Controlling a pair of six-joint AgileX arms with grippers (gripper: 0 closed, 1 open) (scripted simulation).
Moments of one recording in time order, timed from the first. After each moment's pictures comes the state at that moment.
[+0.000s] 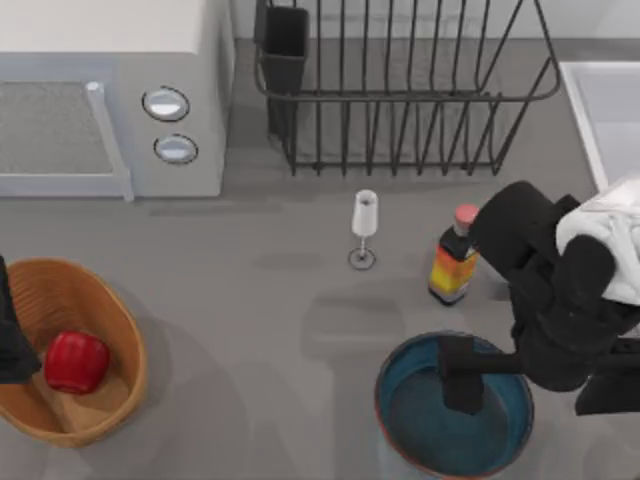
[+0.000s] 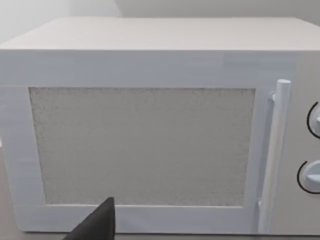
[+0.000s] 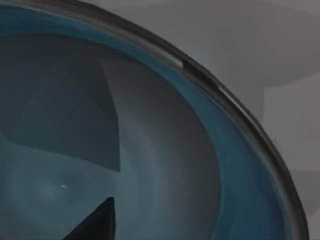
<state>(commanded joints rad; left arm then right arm) 0.00 0.00 0.00 0.00 0.00 0.00 0.61 1.69 0.92 -0.79 0.00 0.62</state>
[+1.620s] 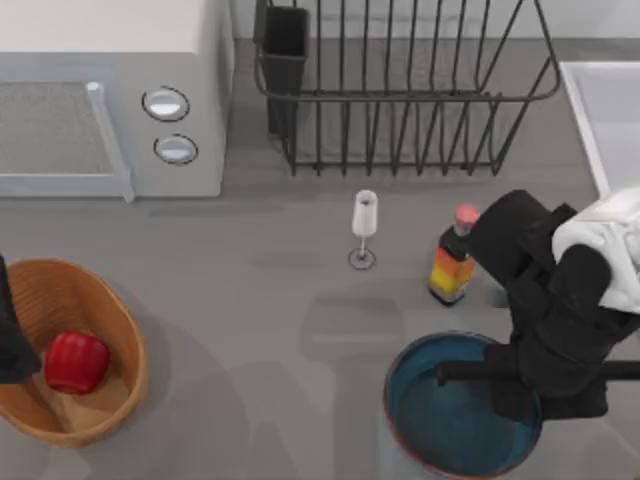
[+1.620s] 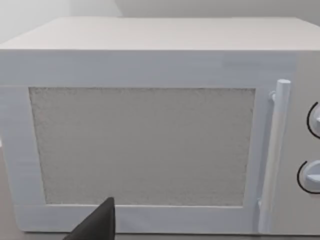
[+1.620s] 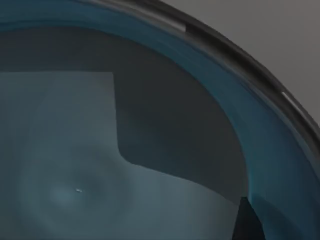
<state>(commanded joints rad) 0.00 0.00 0.00 0.00 0.00 0.00 0.61 1.70 0.90 -0.77 0.00 0.62</state>
